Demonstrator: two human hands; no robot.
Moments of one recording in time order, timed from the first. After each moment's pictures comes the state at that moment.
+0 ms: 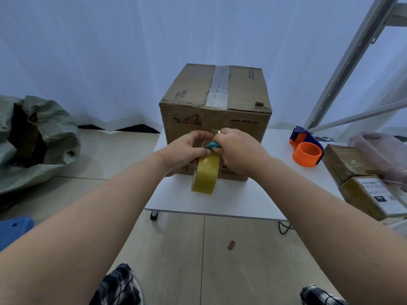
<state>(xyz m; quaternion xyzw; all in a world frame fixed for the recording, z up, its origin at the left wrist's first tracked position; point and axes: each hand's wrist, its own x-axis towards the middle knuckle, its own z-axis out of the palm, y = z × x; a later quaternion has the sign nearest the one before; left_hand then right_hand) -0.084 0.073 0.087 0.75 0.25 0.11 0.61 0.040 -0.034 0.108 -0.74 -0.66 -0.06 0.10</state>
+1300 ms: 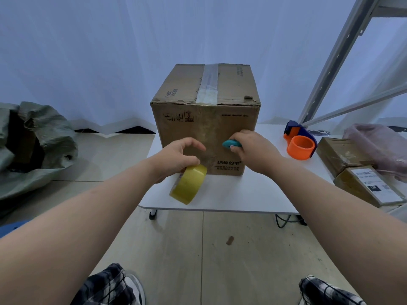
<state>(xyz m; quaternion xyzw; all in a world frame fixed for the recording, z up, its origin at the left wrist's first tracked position) -0.095 0.056 0.086 0.78 0.29 0.08 0.55 0.086 -0.062 0.084 -0.80 -0.57 0.01 0.17</state>
